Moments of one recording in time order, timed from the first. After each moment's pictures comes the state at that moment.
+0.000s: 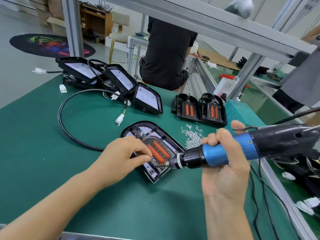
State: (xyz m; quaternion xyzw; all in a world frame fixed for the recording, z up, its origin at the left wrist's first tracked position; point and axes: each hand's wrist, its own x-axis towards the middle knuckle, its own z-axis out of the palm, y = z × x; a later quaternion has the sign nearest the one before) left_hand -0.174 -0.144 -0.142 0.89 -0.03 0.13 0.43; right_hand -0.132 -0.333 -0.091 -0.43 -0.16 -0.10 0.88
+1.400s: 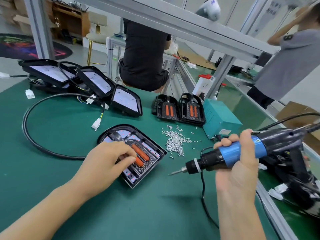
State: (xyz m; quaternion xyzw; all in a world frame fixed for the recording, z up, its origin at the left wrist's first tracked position) left_hand -0.165 -0.158 -0.146 0.91 -0.04 0.17 0.38; right_hand -0.100 -0.395 -0.084 -0.40 0.01 -0.16 0.90
